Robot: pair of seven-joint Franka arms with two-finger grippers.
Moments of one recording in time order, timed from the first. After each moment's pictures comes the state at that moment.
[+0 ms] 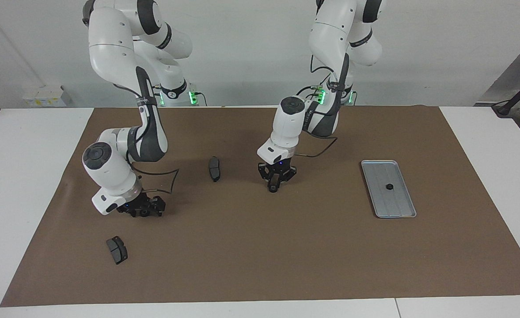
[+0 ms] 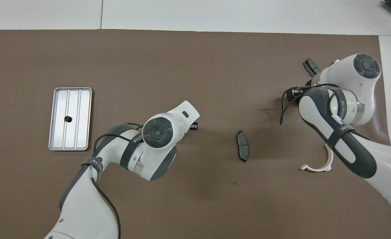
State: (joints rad) left arm -0.78 0.38 0.15 -1.98 -0.09 2.59 -0.46; right arm -0.09 0.49 0.08 -1.77 0.00 2.27 0.01
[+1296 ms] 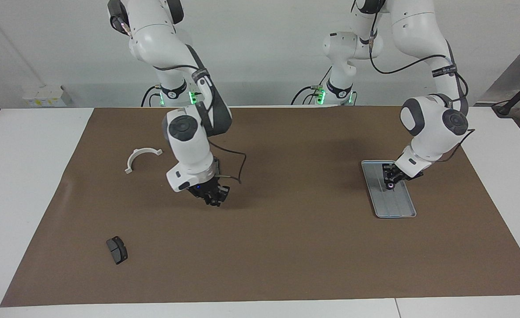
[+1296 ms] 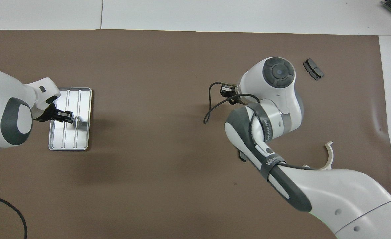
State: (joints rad) left arm -0.13 0.24 0.16 -2.00 -0.09 2.15 0.28; right arm 0.31 0.46 0.11 -1.68 0.00 2.28 0.73
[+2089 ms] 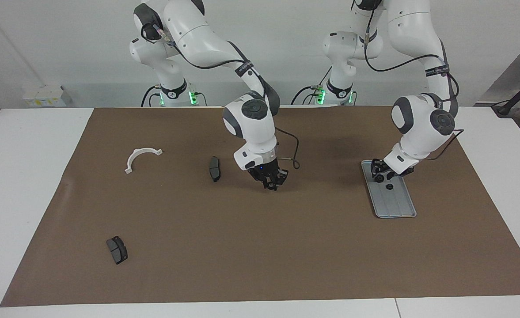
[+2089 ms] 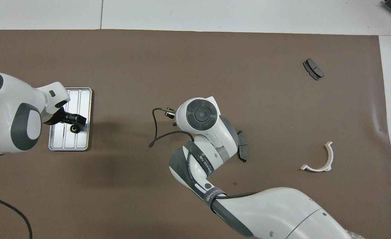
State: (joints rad) left arm -0.17 0.21 0.14 -2.03 -0.09 2.19 0.25; right arm 0.54 0.55 0.11 -1.66 0.00 2.41 1.00
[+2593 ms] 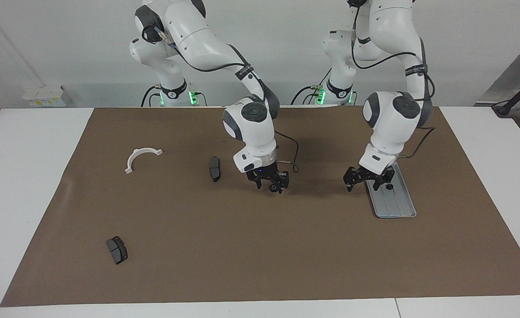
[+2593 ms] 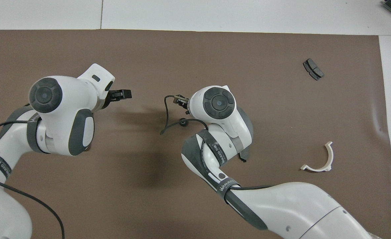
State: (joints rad) left arm -0.44 0.23 0.14 -2.01 -0.09 2.54 -0.32; right arm 0.47 0.51 0.09 -1.65 -0.01 2.39 0.95
